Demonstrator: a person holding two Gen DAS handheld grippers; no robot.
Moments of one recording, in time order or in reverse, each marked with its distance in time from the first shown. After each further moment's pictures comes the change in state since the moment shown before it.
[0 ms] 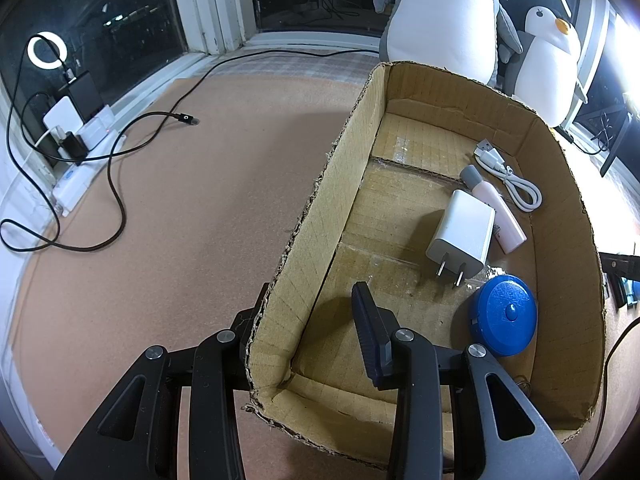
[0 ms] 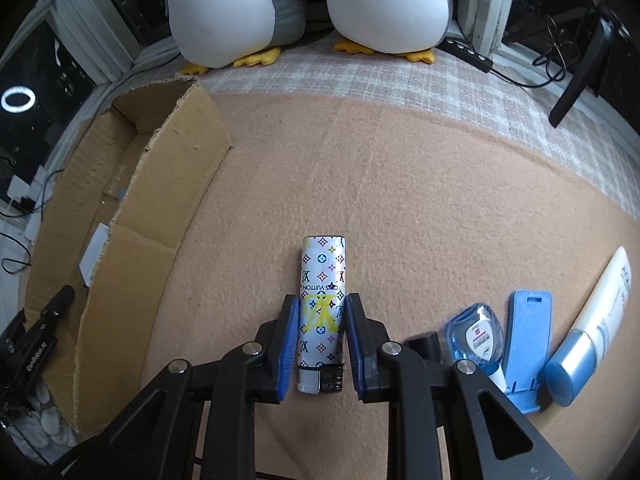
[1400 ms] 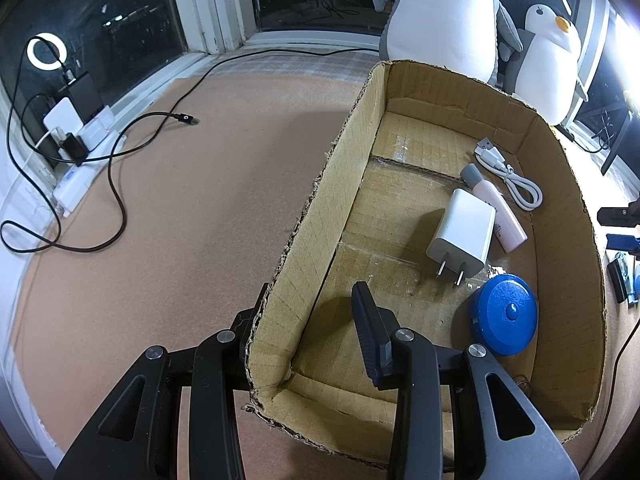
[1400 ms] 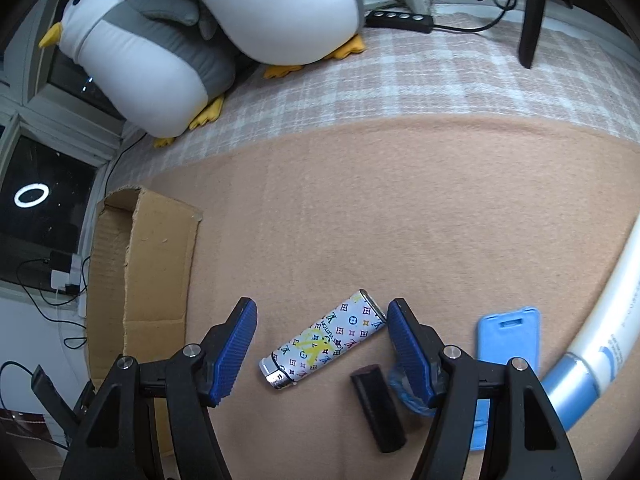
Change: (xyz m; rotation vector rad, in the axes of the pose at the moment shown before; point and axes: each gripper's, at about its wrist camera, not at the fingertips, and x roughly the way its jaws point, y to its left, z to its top) left arm 0.000 0.001 0.000 0.003 0.002 0.001; right arm 0.007 -0.059 0.039 0.222 0.046 0.205
